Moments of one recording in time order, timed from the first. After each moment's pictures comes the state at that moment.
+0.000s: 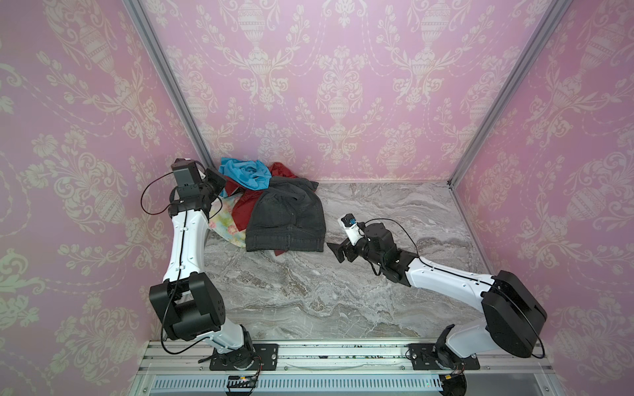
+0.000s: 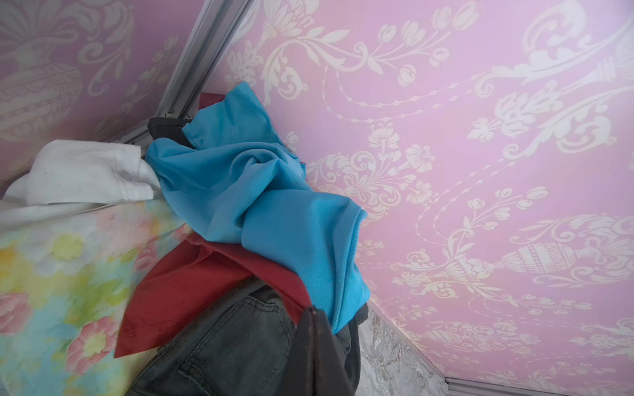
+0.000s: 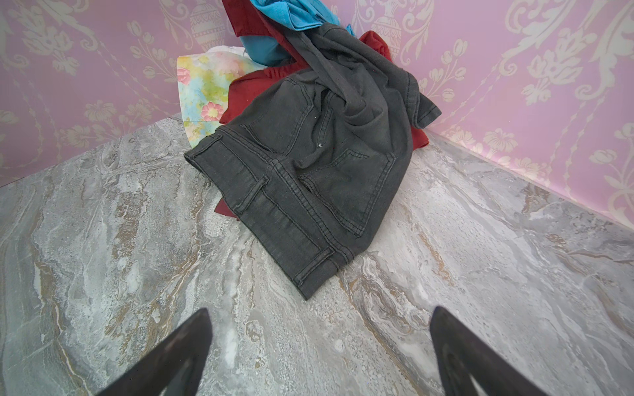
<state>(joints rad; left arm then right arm) 0.32 1.55 1.51 -0.35 0.30 -0.77 0.73 1.47 0.84 0.24 -0.01 -0.02</state>
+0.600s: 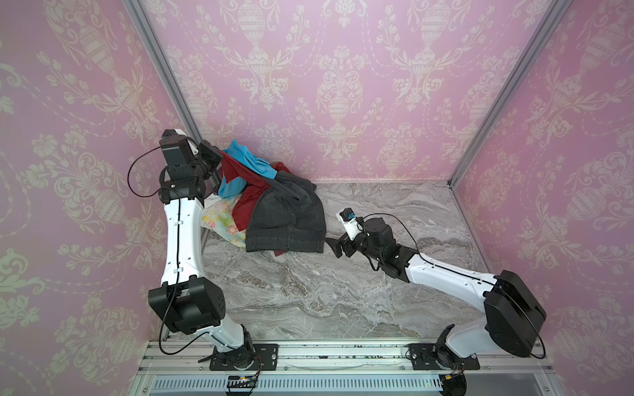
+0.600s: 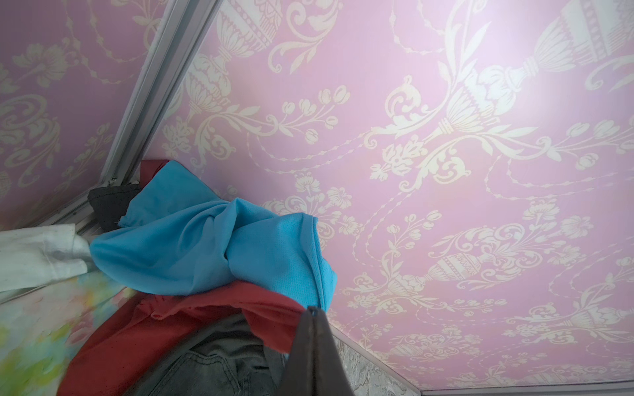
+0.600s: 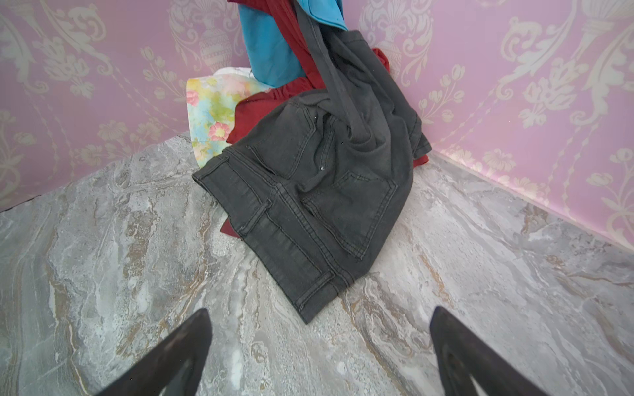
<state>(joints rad) 0.29 1.60 1.82 -0.43 0.30 -0.77 0.73 1.48 0.94 0.21 -0.03 -0.02</state>
